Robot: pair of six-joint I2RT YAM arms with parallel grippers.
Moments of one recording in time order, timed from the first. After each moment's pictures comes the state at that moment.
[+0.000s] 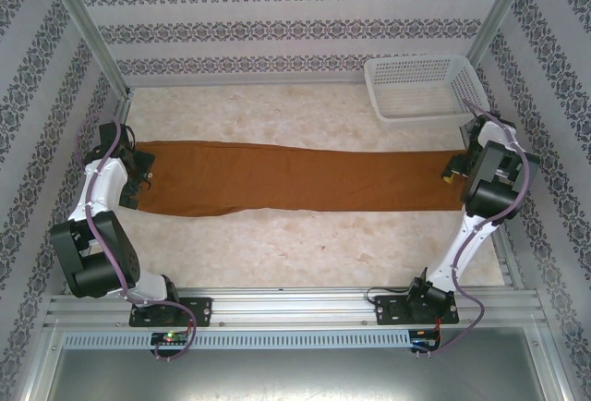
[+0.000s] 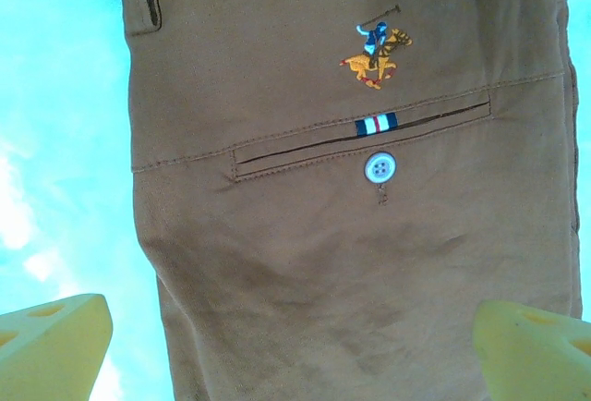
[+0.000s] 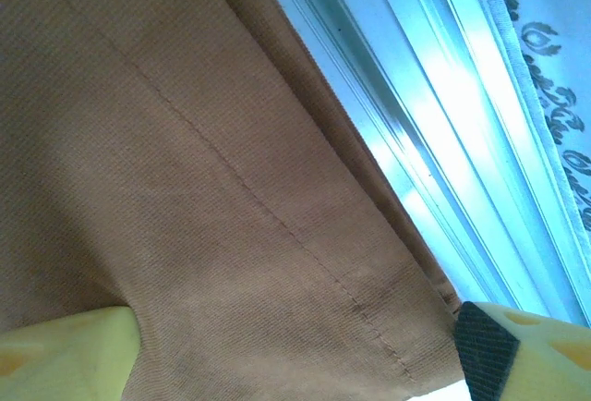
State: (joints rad) left arm 0.36 1.47 1.07 -0.78 -0.07 -1.02; right arm -0.48 2.13 1.58 -1.04 0.18 0.19
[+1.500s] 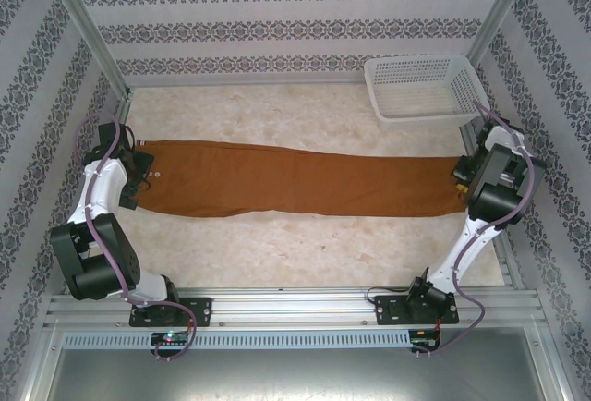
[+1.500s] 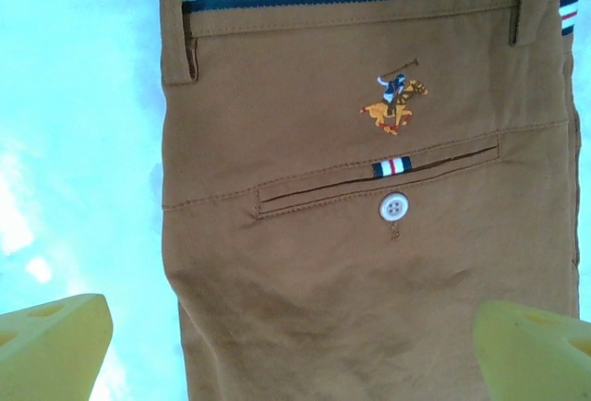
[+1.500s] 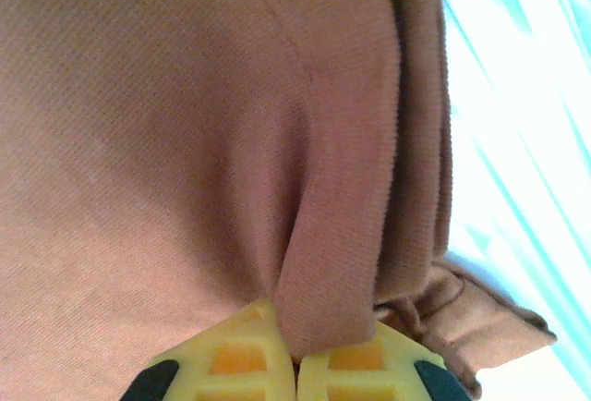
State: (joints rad) left arm 0.36 1.45 1.07 -0.80 -0.08 -1.02; right arm -0.52 2.07 1.52 -1.01 0.02 0.21
